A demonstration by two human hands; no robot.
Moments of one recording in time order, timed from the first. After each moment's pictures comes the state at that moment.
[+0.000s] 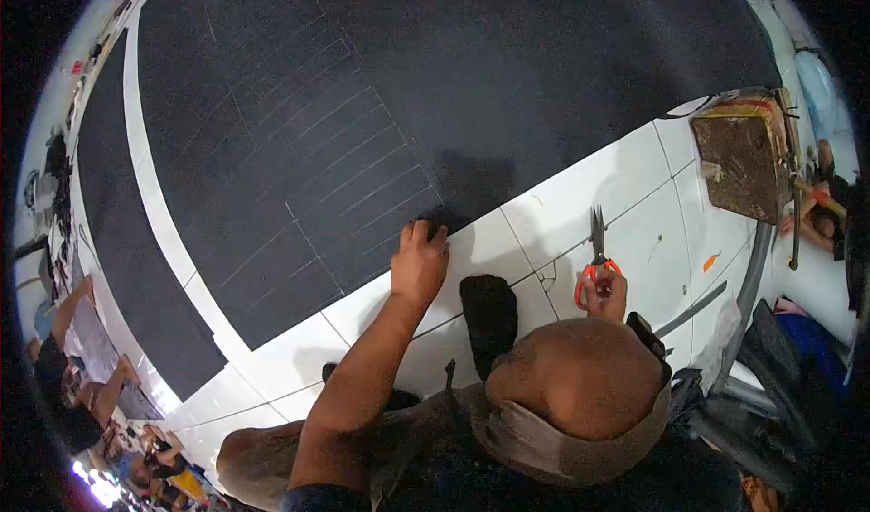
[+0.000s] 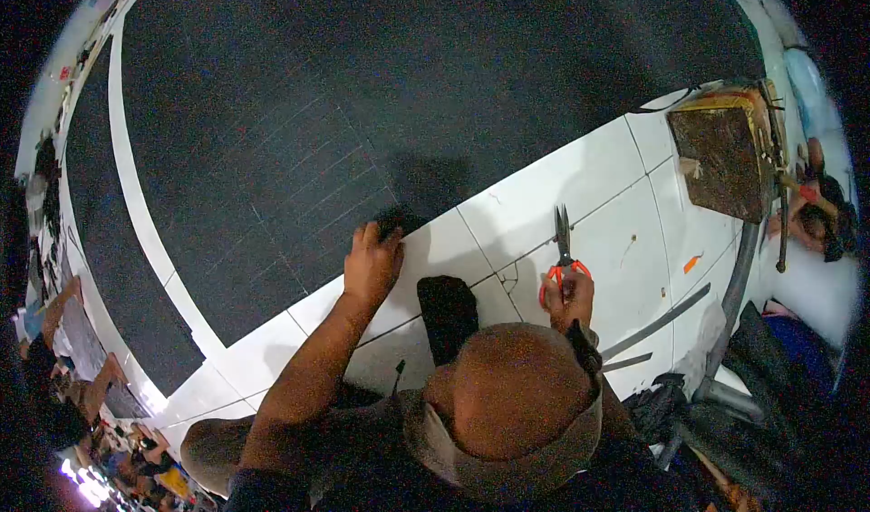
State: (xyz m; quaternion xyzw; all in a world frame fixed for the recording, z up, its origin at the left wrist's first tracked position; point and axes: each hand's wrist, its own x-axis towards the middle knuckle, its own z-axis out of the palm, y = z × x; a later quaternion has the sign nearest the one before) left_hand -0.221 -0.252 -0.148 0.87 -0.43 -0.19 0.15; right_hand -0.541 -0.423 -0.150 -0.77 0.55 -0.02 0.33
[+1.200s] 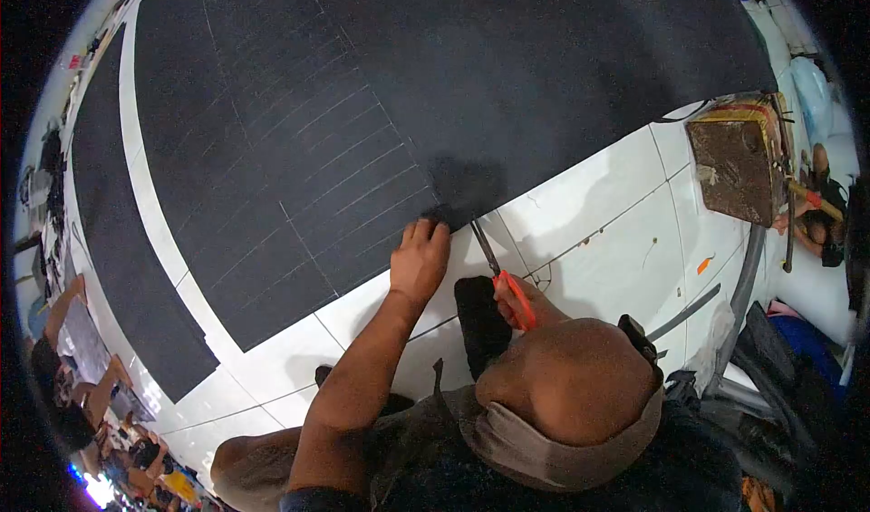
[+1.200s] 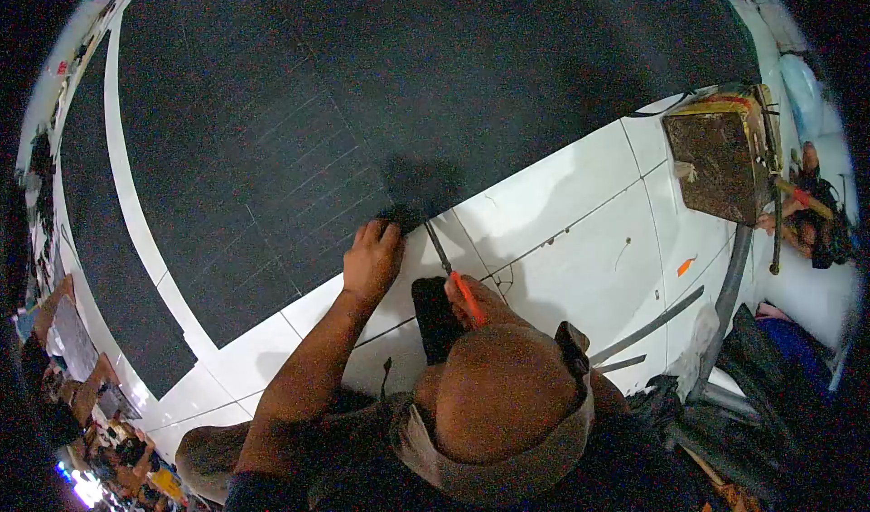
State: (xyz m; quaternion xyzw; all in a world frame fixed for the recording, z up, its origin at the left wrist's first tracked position) left_hand -0.220 -0.259 -0.158 0.85 -0.46 -0.11 0.21; right_hand -0.428 -0.359 -0.161 -0.28 0.49 0.08 0.83
